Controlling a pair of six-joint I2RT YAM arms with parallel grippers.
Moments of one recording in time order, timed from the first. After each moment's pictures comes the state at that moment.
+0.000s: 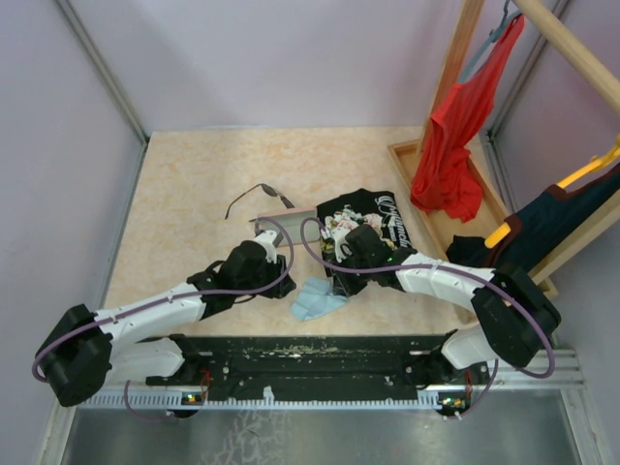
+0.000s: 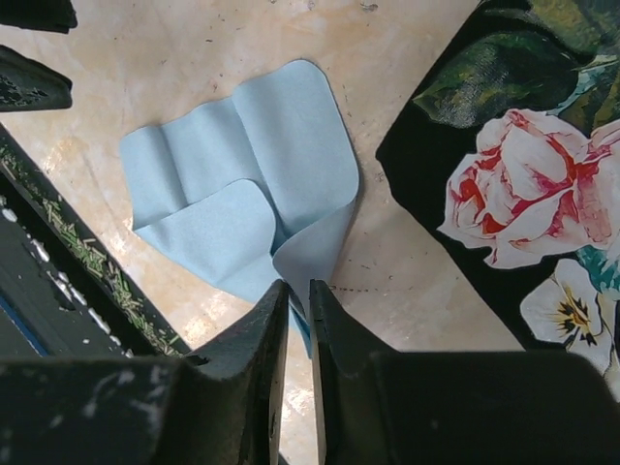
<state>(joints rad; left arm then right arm) -0.83 1.13 0.51 -0.04 0.00 -0.53 0.74 1.40 0.69 -0.21 -0.30 0.15</state>
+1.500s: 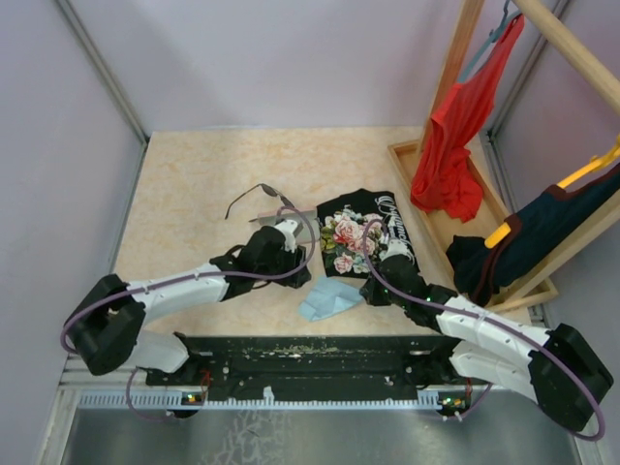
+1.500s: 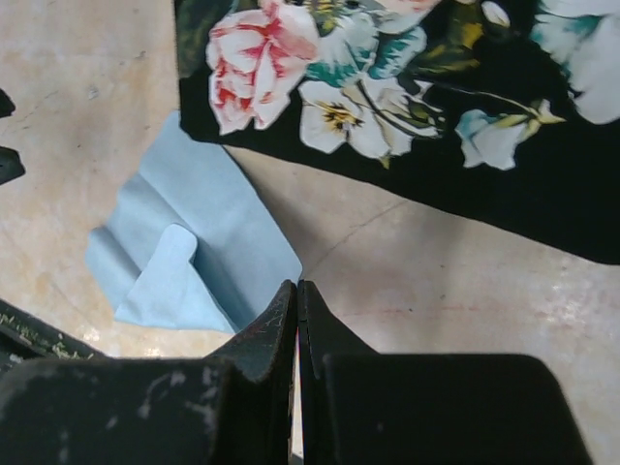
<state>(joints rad) -0.83 1.34 0.64 0.00 0.02 -0.44 0.74 0.96 0.33 -0.09 0.07 0.64</state>
